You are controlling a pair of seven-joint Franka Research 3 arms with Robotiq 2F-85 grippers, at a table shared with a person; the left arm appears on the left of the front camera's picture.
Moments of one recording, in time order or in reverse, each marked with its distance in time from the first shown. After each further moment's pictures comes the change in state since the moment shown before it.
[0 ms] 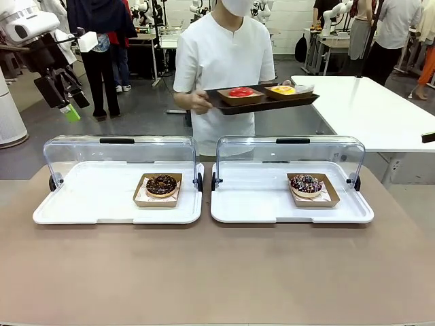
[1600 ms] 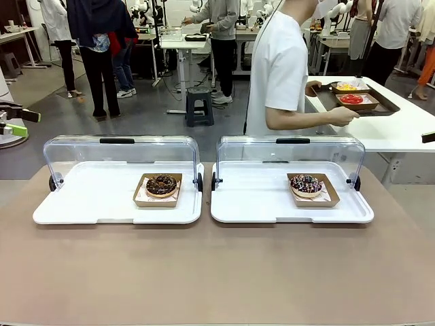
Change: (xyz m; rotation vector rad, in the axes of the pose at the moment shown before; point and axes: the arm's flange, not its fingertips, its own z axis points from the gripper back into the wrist) left arm -0.243 0.005 -0.047 0.059 -0.854 0.045; right arm 0.000 0.000 0.000 0.000 0.000 0.000
